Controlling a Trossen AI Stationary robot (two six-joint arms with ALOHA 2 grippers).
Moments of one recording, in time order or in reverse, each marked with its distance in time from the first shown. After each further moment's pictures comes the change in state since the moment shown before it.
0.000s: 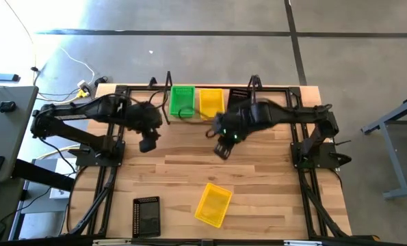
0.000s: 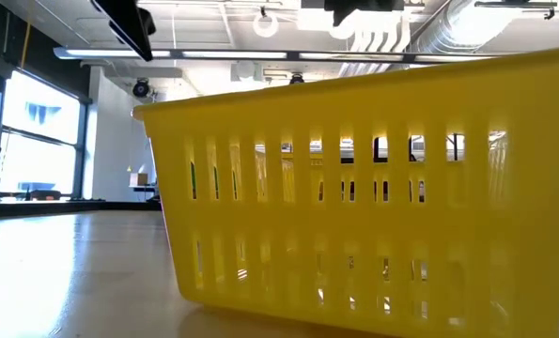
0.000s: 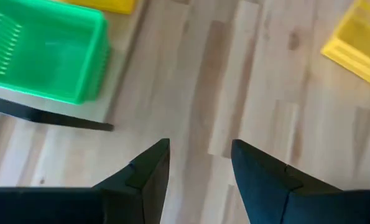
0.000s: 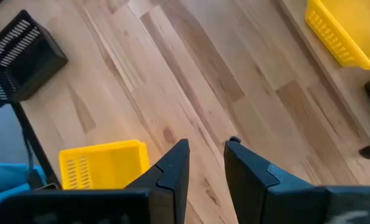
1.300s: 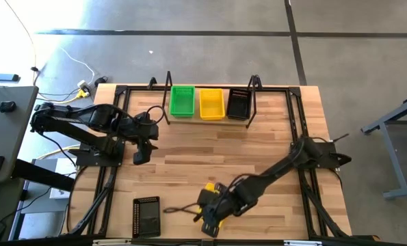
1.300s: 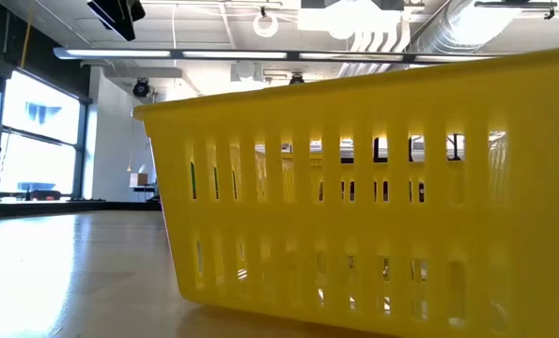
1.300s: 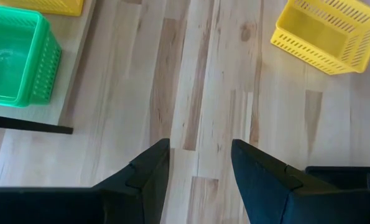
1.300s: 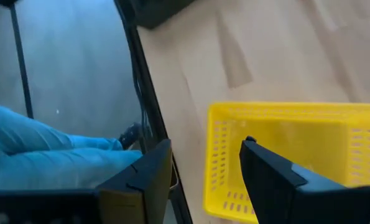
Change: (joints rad) left arm -0.200 -0.024 -0.002 -0.005 -0.014 -0.119; right arm 0.464 0.327 0.000 0.473 0.034 0.265
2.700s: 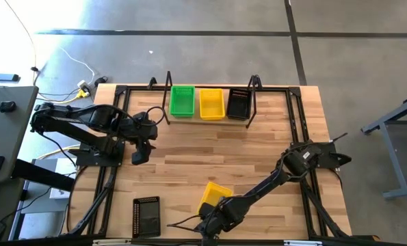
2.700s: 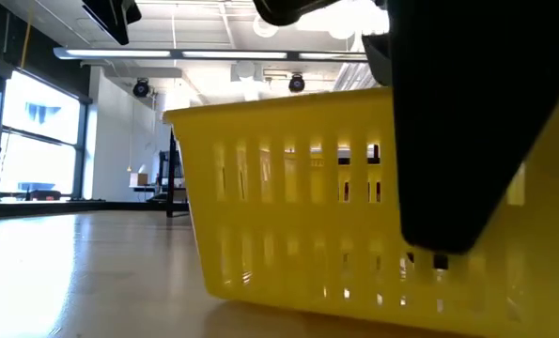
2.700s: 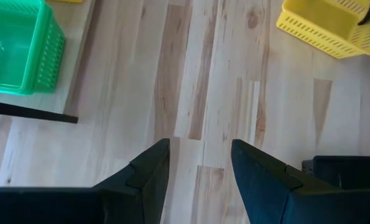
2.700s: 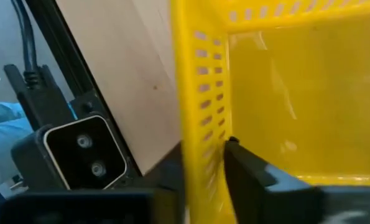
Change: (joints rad) left arm 0.000 0.001 0.000 -0.042 -0.008 0.003; right arm 0.048 0.240 0.000 -0.018 -0.104 0.150
